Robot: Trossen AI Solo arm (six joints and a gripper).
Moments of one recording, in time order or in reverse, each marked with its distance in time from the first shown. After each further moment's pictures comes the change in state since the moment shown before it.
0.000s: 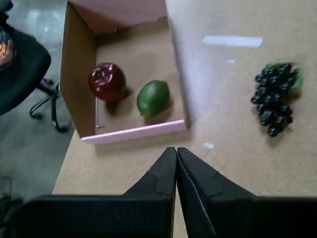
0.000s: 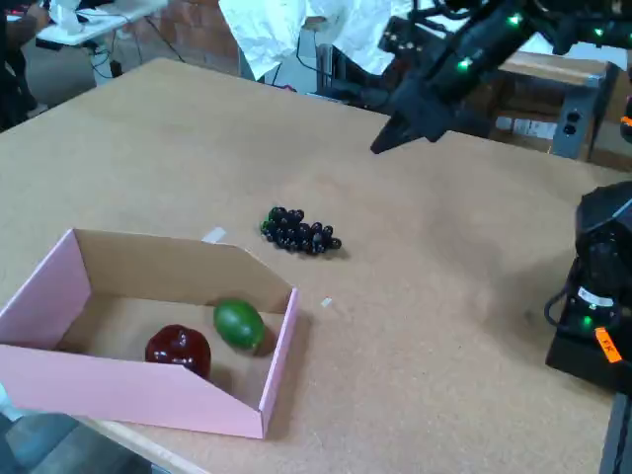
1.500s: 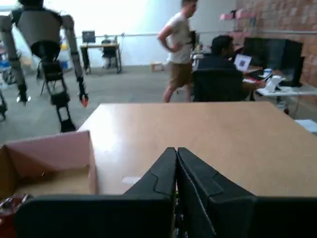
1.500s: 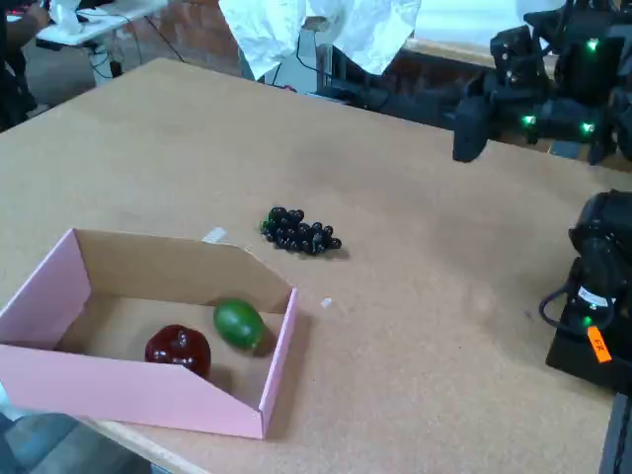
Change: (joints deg) arm -12.9 -44.2 -39.9 41.8 8.7 -5.3
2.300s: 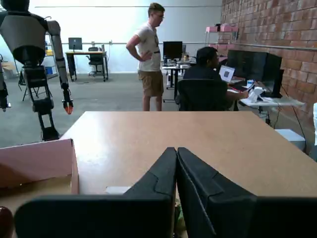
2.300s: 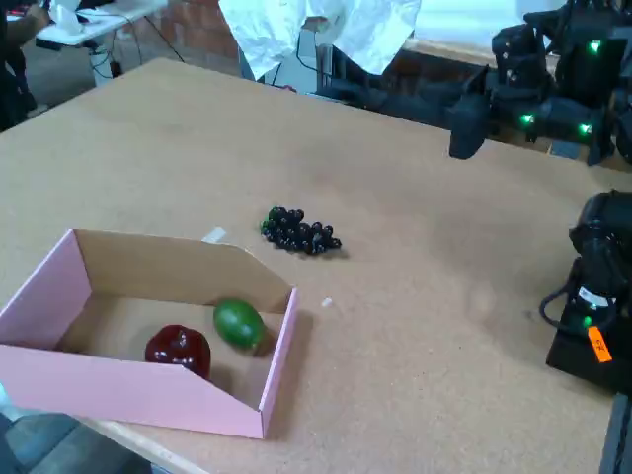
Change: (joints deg) arm 0.0 -0.3 -1.9 4.5 4.2 -1.6
